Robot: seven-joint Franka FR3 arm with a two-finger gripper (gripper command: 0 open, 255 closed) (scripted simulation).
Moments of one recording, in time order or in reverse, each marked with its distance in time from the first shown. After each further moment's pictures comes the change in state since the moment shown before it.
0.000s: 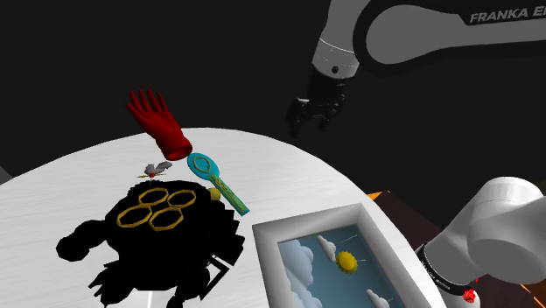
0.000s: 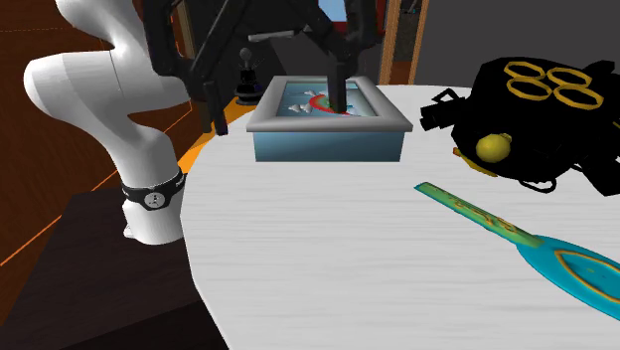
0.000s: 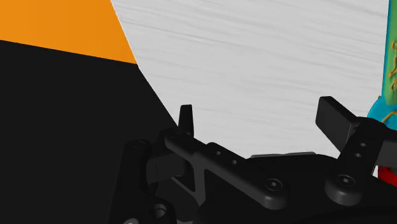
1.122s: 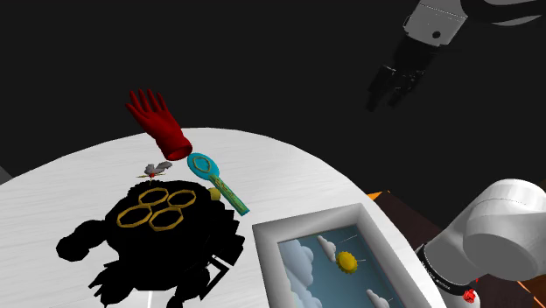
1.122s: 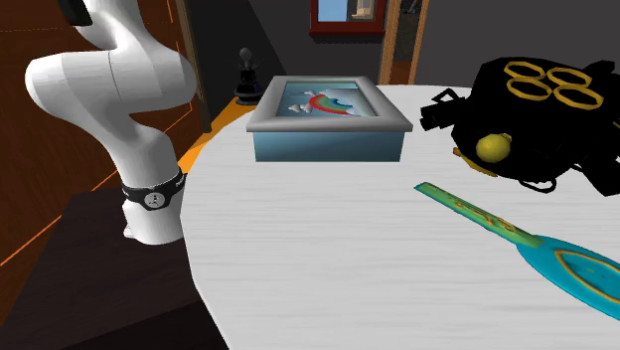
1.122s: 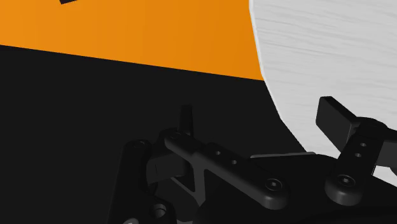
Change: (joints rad) arm -0.102 -0.325 -0.281 -0.081 -0.095 -0.269 -0.267
